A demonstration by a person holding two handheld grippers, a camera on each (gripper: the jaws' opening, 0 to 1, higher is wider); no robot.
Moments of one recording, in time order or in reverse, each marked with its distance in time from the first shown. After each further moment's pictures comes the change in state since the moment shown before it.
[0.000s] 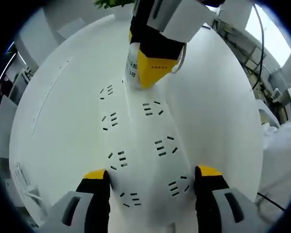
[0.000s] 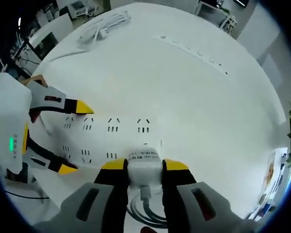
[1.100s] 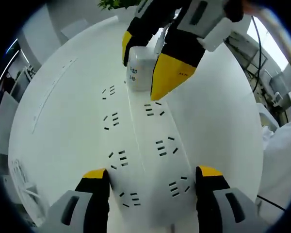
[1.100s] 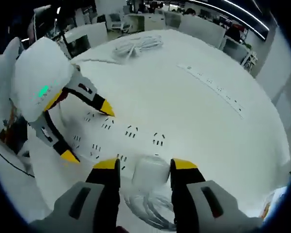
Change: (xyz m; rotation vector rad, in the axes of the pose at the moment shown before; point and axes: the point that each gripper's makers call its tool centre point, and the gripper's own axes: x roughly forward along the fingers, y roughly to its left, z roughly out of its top) left arm 0.002 0.002 0.003 -0.025 -0.025 0.005; right arm -0.007 0.011 0.023 -0.327 -0.264 0.128
